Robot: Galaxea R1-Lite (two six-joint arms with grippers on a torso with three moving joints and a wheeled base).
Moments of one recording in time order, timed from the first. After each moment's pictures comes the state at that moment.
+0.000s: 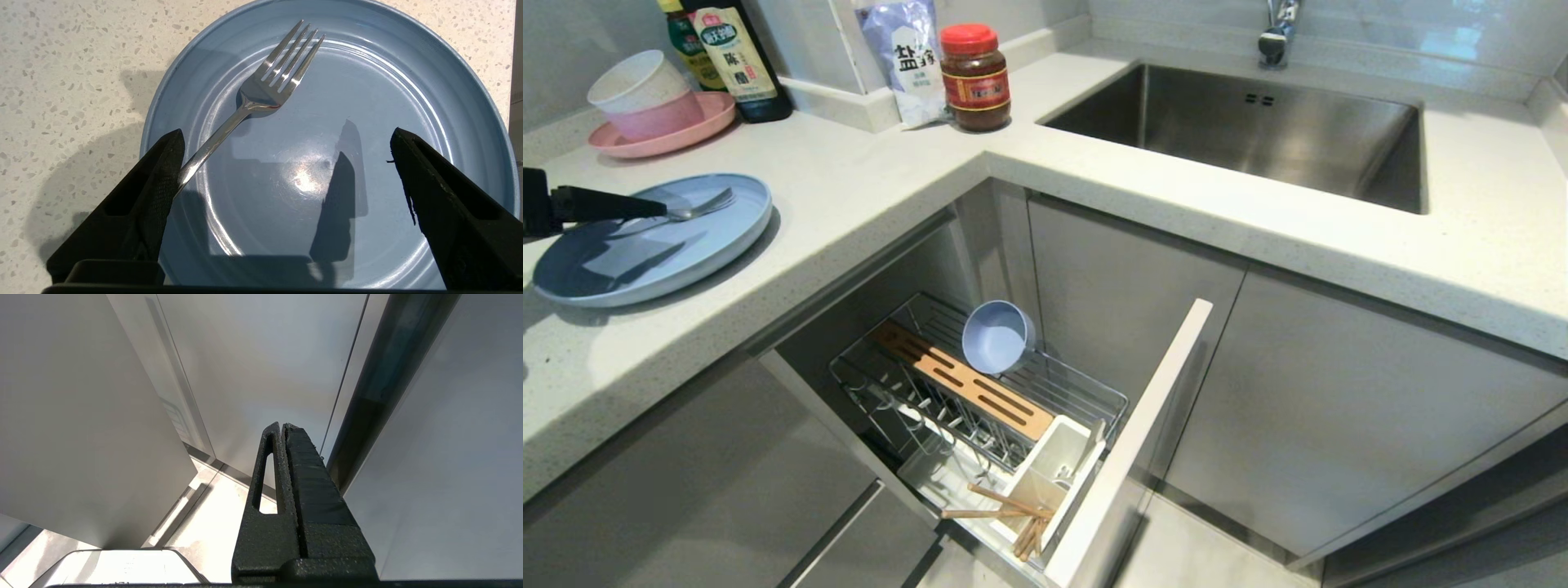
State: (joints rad) left arm 0.55 1.76 -1.92 0.72 -0.80 0.46; right arm 0.00 0.00 0.00 0.00 0.00 0.02
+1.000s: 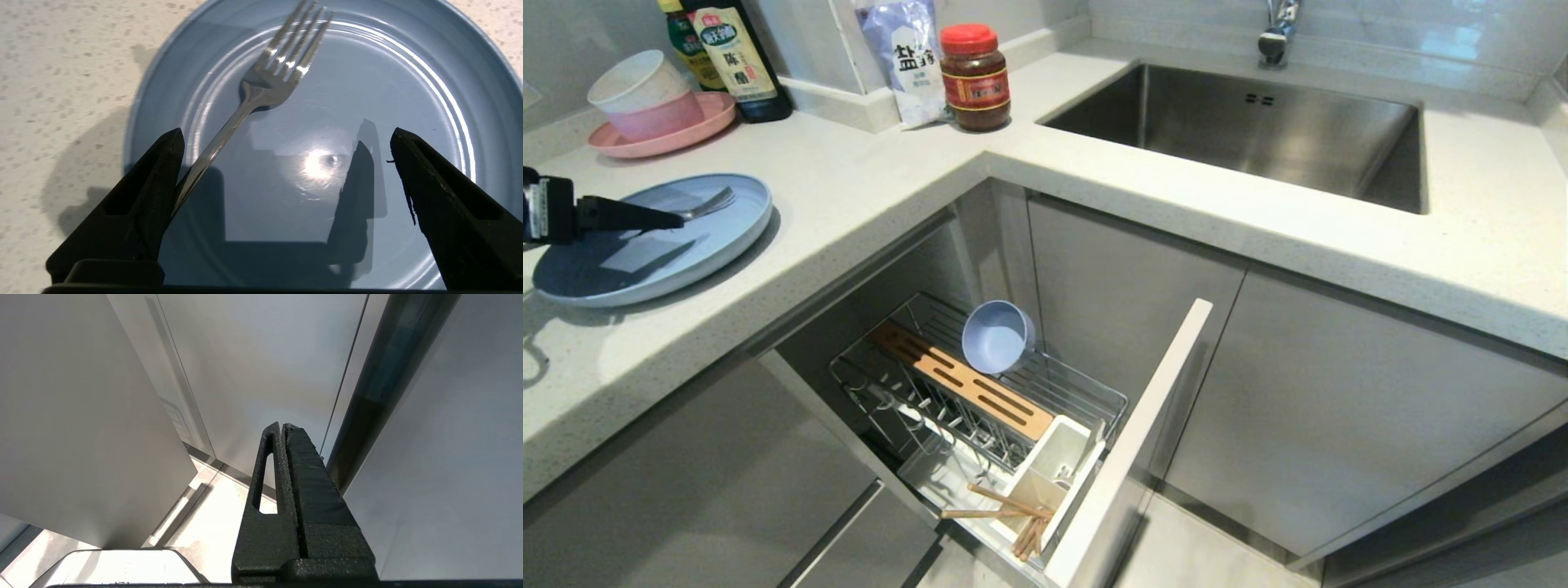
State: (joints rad) left arm 0.51 1.76 -1.91 0.74 -0.69 0.47; right arm 0.00 0.00 0.00 0.00 0.00 0.02
